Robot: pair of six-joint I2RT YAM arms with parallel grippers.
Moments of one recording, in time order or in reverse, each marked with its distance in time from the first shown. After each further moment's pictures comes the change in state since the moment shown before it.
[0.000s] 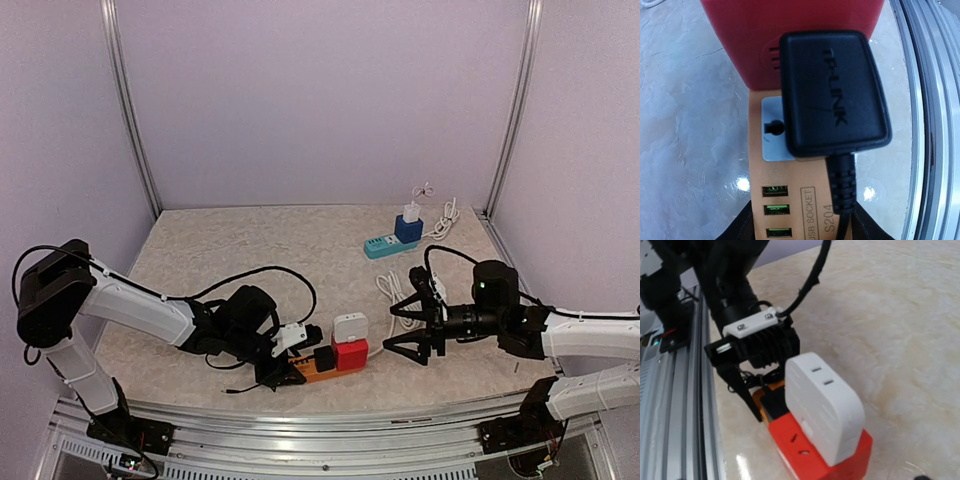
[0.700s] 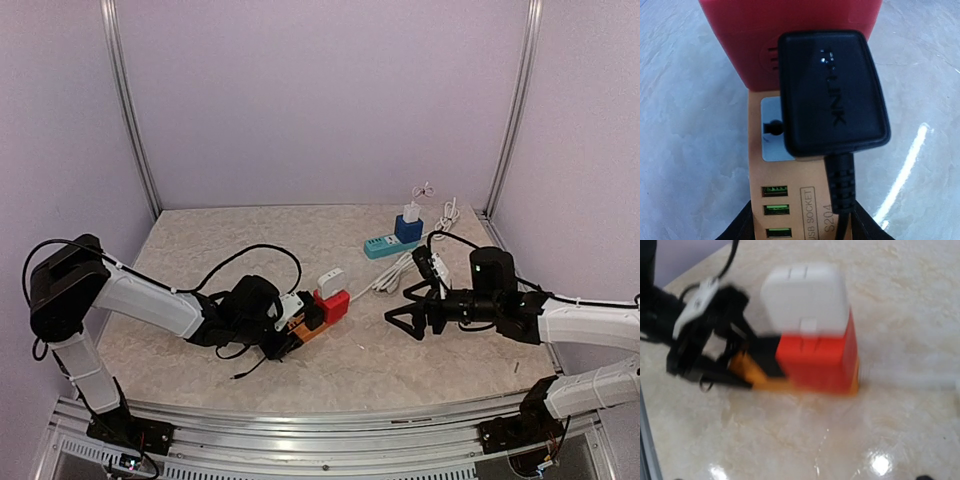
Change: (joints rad) left arm 0.061 0.067 0.057 0.084 -0.395 -0.187; right arm -0.078 0.074 0.090 -0.105 0.175 0.095
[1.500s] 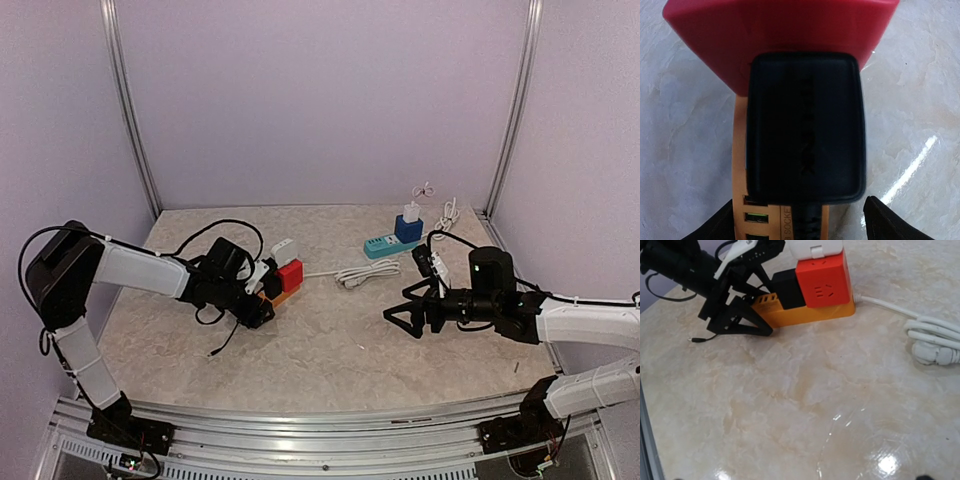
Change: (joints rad) left arm 0.296 0.010 0.120 -0.228 0.110 0.019; right arm 0.000 0.008 0.000 0.025 -0.002 0.035
